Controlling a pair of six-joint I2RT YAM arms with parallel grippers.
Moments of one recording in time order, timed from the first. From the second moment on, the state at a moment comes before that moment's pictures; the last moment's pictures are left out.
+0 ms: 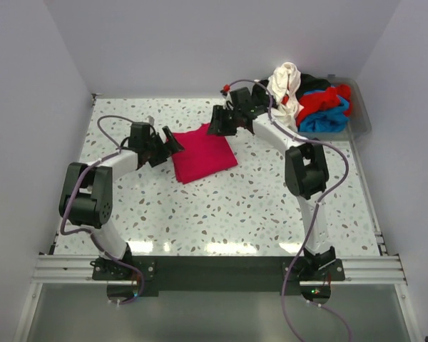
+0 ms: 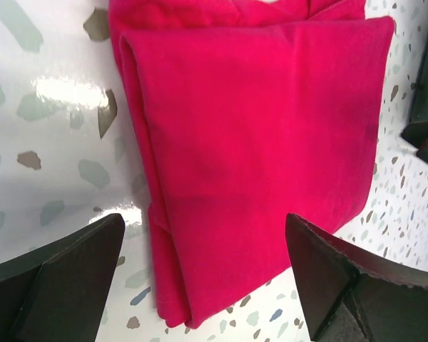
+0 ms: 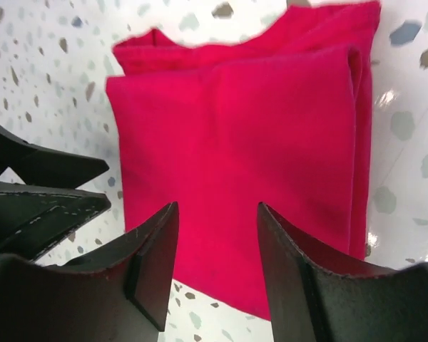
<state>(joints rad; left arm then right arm) -0.14 1.73 1.00 -0.02 0.26 -0.65 0.45 2.22 1.92 -0.43 -0.34 0.44</state>
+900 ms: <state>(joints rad) -0.24 1.85 0.95 0.24 0.26 -0.77 0.45 2.31 1.82 -0.50 -0.36 0.45</state>
